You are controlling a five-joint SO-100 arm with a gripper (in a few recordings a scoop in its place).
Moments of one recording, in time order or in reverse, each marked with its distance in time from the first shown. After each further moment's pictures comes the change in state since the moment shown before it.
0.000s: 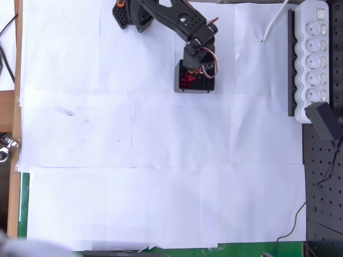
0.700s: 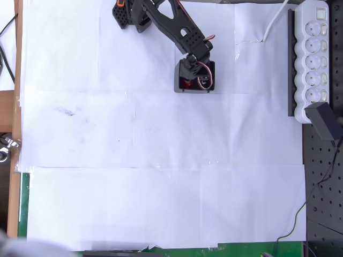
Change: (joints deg) arm 4.5 1.4 -0.4 -2.6 3.5
